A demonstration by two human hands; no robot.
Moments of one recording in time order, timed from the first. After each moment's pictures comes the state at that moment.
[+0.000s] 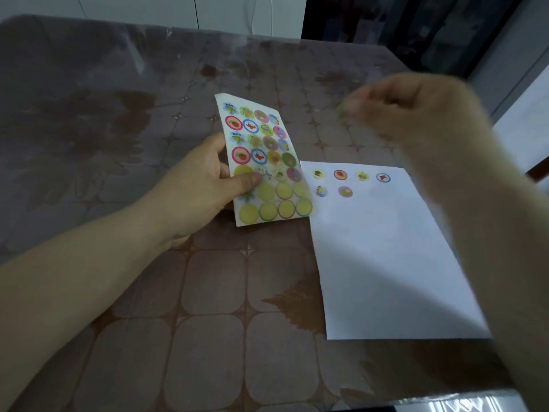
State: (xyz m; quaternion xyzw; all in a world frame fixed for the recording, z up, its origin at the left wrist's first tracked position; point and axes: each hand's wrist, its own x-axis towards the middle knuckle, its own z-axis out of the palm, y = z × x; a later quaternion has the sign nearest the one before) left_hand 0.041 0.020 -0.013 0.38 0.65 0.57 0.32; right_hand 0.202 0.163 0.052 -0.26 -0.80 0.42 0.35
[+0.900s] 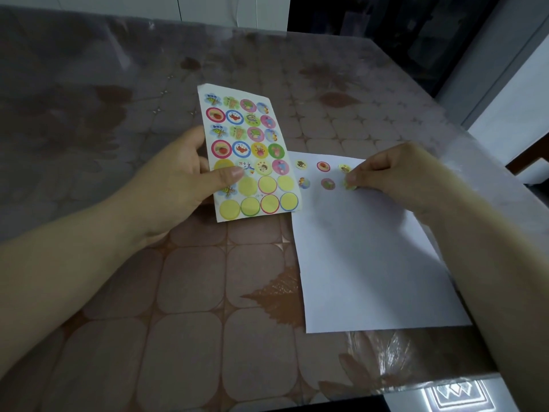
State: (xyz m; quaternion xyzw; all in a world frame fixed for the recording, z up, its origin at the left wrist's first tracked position) left_hand 0.040 0.021 -0.016 0.38 0.65 0.56 0.33; right_hand 0.230 0.197 0.006 -0.45 -0.80 0.38 0.16
